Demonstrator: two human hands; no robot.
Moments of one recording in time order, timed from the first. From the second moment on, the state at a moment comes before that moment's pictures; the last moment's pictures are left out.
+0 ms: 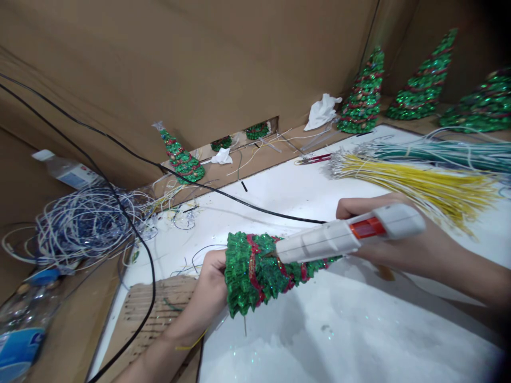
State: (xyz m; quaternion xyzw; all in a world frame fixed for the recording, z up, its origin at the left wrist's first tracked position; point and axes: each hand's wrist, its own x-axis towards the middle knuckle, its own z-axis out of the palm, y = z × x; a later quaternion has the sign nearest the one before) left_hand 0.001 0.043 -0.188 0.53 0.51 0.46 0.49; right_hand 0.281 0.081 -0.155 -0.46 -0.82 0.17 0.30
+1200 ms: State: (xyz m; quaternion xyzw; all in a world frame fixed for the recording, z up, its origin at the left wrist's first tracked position) left_hand 0.005 0.042 -0.184 0.53 0.51 0.44 0.52; right_hand 0.281 0.078 -0.152 -0.46 -0.82 0.20 0.30
